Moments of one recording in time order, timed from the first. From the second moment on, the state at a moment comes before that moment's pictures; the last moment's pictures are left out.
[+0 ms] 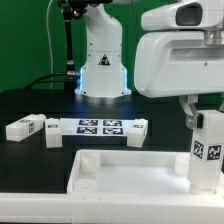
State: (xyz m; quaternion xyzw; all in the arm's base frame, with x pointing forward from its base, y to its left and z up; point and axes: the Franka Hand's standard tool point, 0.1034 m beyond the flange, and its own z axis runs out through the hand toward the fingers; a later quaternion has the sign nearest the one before) arm 0.657 0.099 0.118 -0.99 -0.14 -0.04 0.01
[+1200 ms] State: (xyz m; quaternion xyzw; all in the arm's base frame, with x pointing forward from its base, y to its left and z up) arm 0.659 0.090 0.118 -0.95 0.31 -0.04 0.06
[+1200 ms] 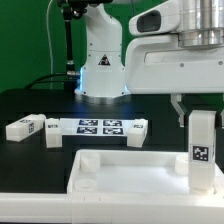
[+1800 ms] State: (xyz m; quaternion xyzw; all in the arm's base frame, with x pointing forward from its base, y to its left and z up) arm 0.658 0.091 0.117 -0.87 0.50 -0.03 0.07
